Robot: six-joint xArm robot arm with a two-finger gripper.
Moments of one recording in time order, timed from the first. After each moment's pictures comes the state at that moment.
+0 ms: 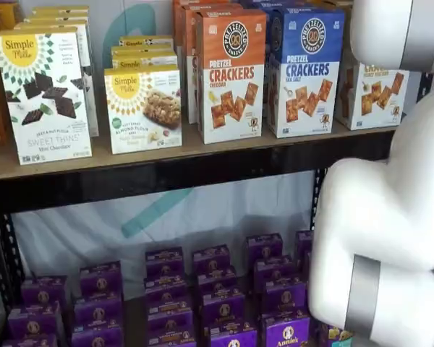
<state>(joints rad) -0.70 -0.10 -1.84 0.28 1.72 -2.19</state>
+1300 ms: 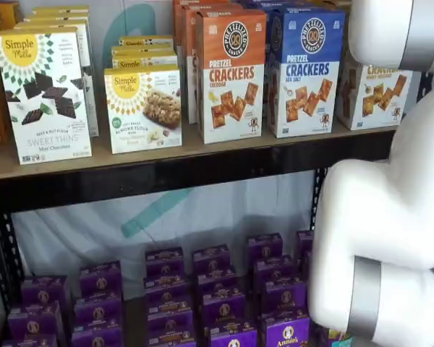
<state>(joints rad) -0.63 -0.08 -1.90 0.14 1.82 -2.15</state>
